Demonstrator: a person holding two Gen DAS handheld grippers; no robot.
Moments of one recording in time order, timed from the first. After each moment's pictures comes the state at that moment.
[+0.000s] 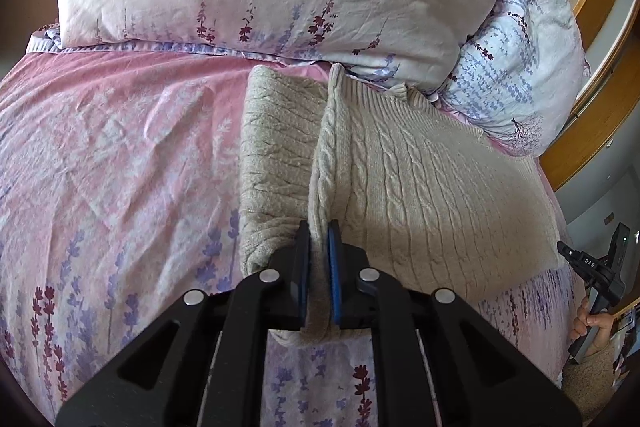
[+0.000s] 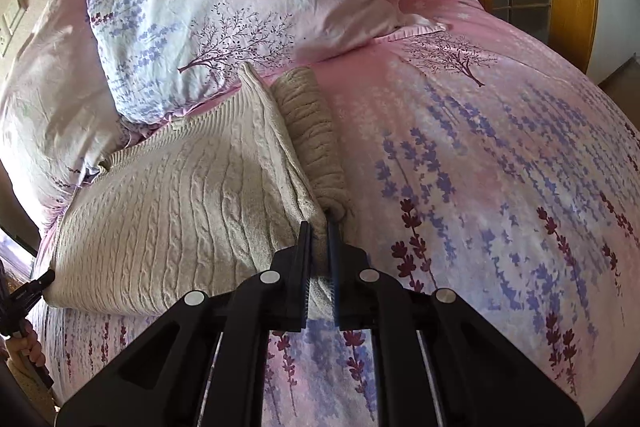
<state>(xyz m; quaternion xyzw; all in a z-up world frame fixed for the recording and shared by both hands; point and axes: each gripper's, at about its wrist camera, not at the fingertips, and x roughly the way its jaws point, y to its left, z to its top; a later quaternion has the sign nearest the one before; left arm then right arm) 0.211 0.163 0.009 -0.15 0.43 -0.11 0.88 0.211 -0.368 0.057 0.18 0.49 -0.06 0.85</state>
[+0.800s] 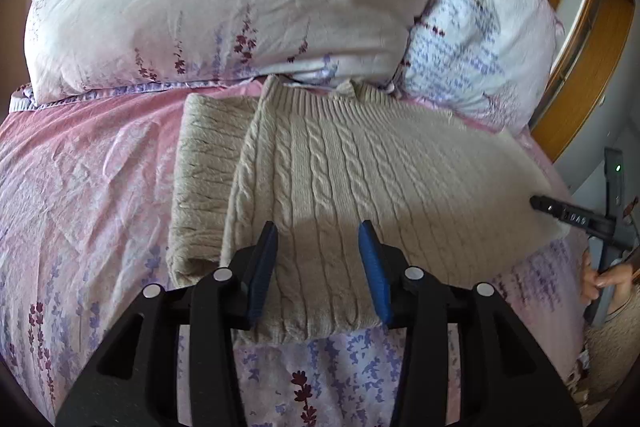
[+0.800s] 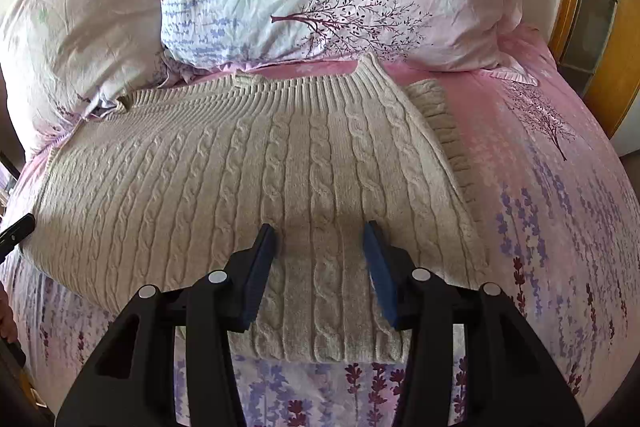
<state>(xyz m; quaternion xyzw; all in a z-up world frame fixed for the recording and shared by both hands) 0.200 0.126 0.027 -0.10 0.39 -0.14 0.90 0.258 -0.283 0.064 0.06 0.52 0.00 0.85</state>
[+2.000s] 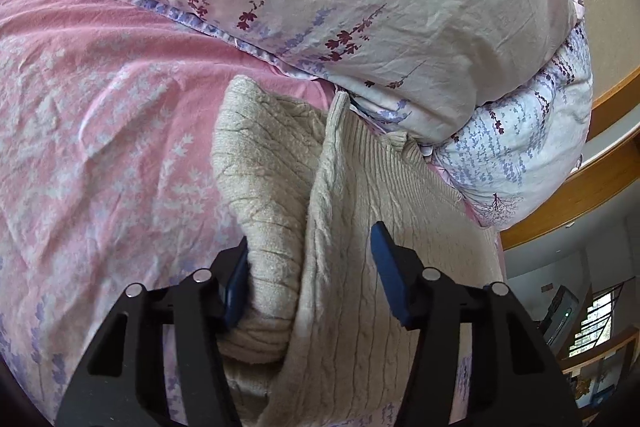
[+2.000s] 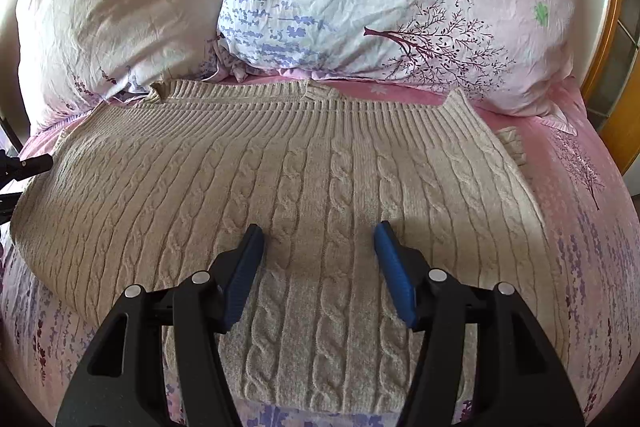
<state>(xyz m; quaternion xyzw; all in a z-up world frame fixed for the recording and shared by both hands) 0.272 0.175 -0.004 -0.32 0.45 -0.12 0.82 0.282 -0.216 0.055 0.01 0.50 0.04 0.87</state>
